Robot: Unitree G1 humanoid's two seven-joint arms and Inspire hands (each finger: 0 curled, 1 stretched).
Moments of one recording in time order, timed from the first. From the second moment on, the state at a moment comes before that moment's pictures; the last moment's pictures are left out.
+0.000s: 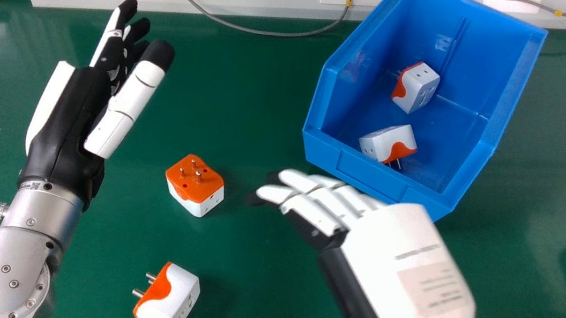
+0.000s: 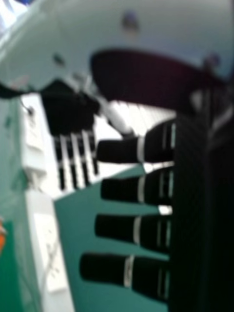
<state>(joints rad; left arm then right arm) -0.03 0.24 0.17 -0.28 -0.04 0.10 -0.13 0.36 -0.39 0.42 -0.67 -0.98 -0.15 -0.03</state>
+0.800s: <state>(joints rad) -0.02 0.22 0.18 -0.30 -0.04 0.11 -0.10 0.06 -0.35 0.49 -0.40 -0.82 -0.30 0.16</state>
